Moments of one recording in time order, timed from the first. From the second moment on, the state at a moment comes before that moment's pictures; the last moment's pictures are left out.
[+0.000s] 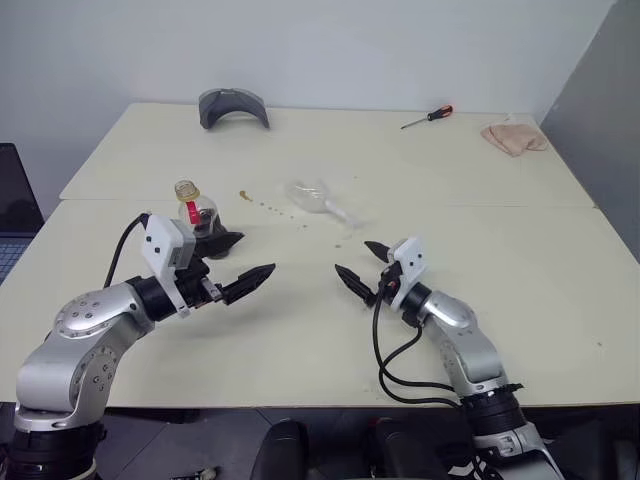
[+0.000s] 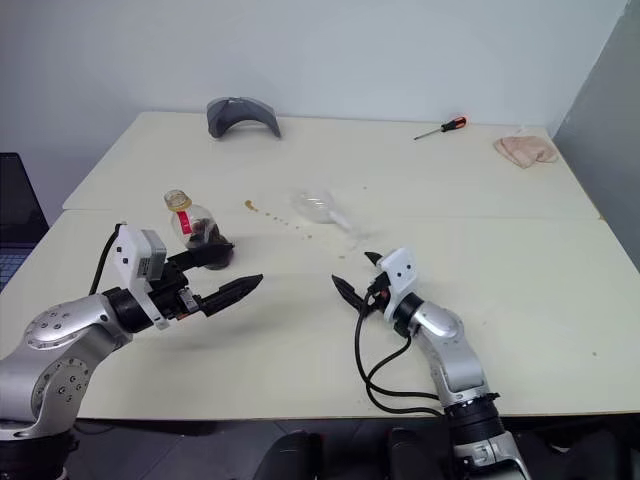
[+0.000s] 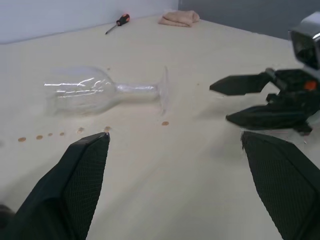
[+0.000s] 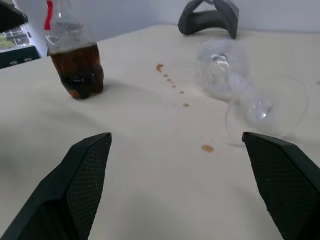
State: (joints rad) left arm -0.10 0.72 0.28 -0.37 -0.62 0.54 -0.79; right arm -0.30 -0.10 0.14 -0.01 0.18 0.19 0.57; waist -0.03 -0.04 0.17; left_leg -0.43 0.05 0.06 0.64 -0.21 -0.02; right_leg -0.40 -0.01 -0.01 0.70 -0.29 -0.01
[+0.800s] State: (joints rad) left arm -0.15 0.72 0.15 -0.34 -0.46 0.62 -0.67; right arm -0.95 -0.34 0.11 0.19 0.24 0.90 0.63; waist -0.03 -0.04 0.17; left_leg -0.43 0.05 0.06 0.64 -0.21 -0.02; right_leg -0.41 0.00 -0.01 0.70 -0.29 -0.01
